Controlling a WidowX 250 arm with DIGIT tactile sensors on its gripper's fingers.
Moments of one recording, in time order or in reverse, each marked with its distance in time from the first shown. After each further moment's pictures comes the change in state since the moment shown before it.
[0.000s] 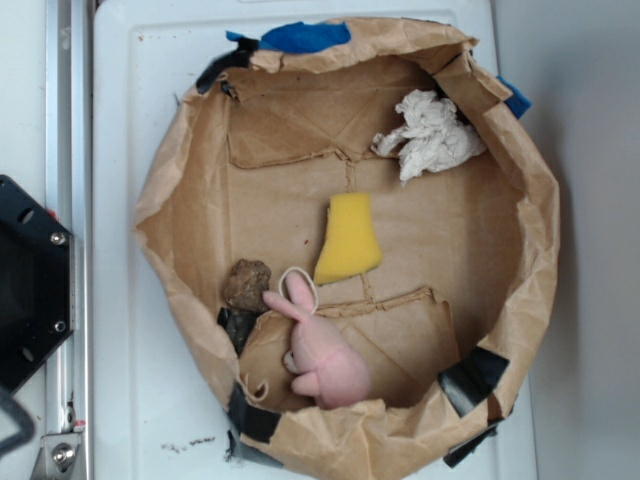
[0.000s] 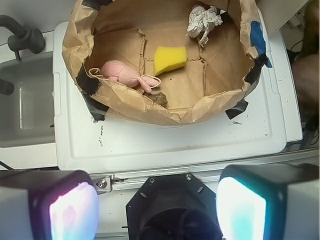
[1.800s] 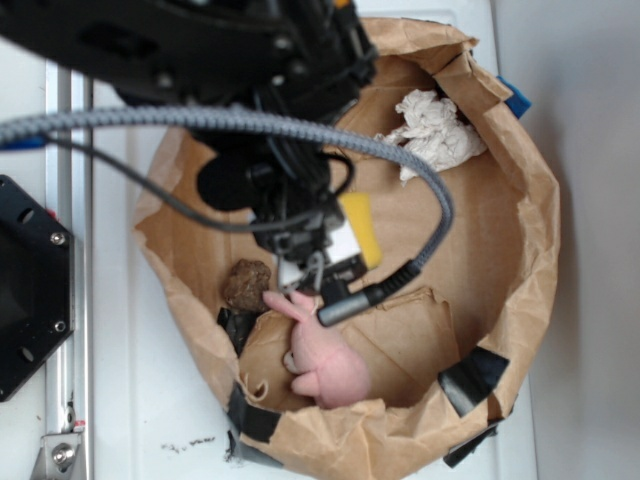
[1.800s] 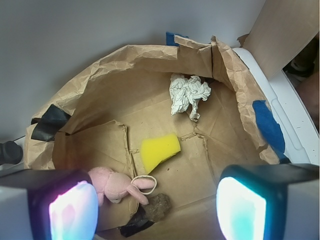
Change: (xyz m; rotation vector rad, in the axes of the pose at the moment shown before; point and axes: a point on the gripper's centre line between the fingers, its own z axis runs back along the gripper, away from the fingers) arm 0.114 0.034 -0.051 -0.036 -0.164 0.279
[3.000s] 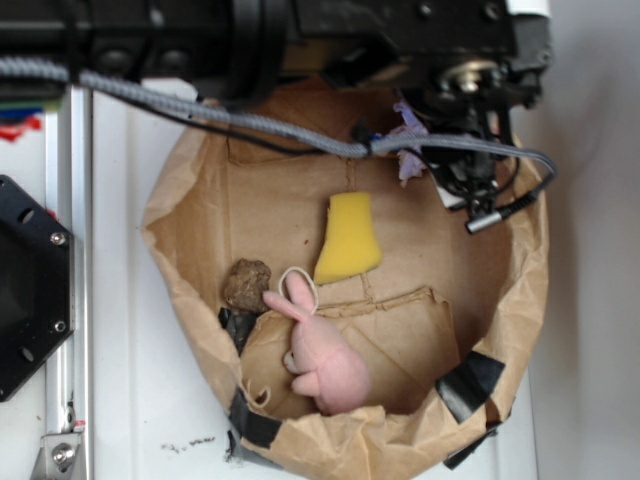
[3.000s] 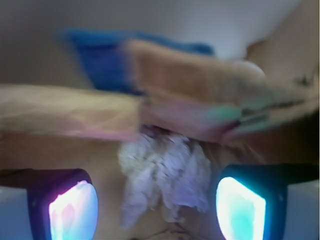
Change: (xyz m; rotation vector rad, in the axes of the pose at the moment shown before) arm 0.066 0.033 -0.122 0.187 0.020 -0.007
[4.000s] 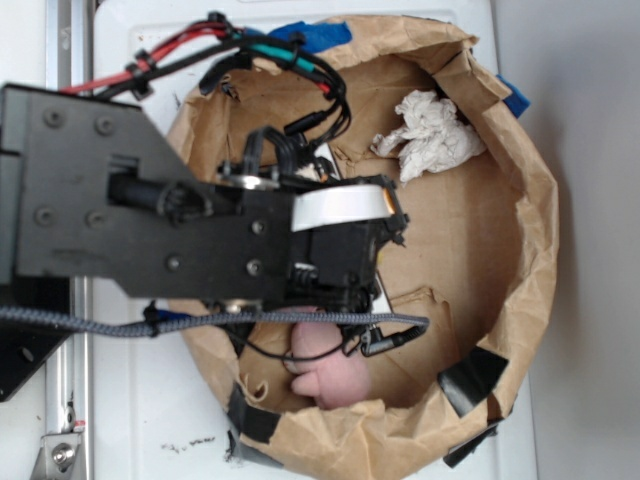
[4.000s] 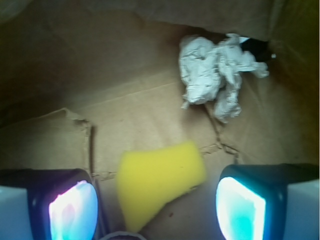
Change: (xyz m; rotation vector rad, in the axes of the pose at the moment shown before) arm -0.074 -0.034 0.008 -0.037 -0.096 -0.018
